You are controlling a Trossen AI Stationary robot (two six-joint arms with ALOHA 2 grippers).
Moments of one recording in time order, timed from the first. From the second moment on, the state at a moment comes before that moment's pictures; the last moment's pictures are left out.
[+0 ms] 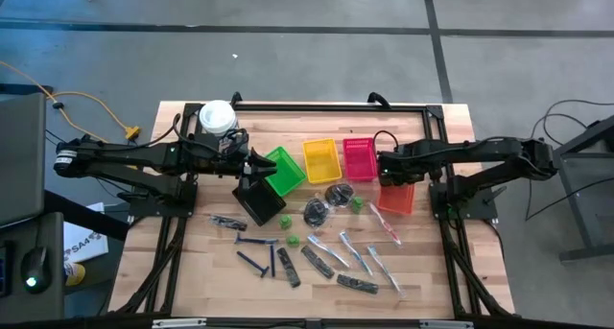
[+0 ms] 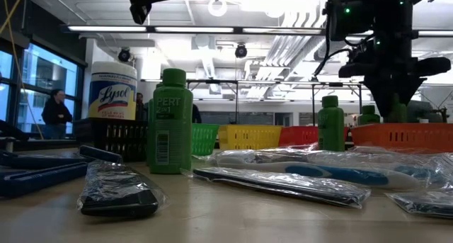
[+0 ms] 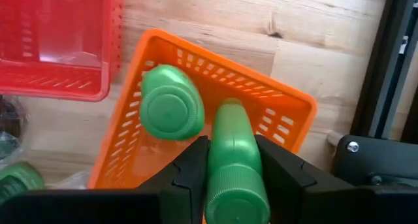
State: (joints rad) left arm 0.00 0.92 0.78 -0.05 -0.06 -0.29; right arm -0.16 1.24 0.80 -1.14 0.18 1.25
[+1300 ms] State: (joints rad) left arm 0.00 0.92 0.78 -0.05 -0.06 -0.29; right arm -0.16 1.24 0.80 -1.13 0.21 1.25
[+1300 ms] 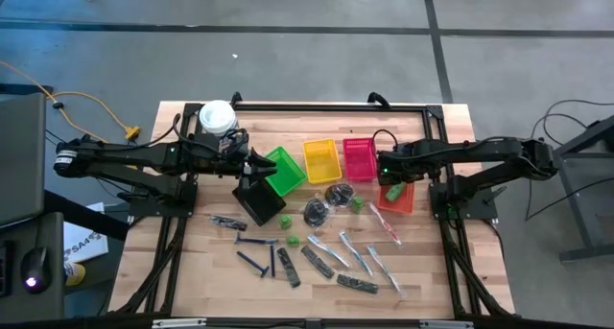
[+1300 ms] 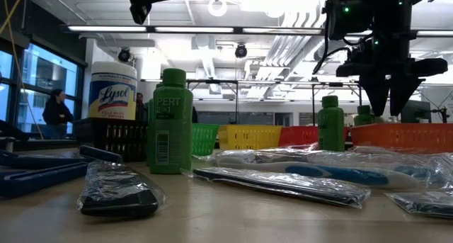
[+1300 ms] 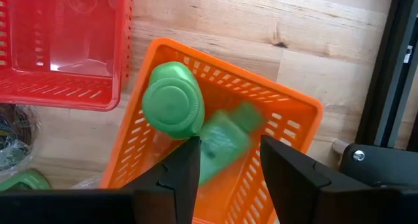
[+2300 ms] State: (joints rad) left arm 0.00 0.92 0.78 -0.05 -0.06 -0.29; right arm 0.15 1.19 0.96 -0.75 0.07 1.12
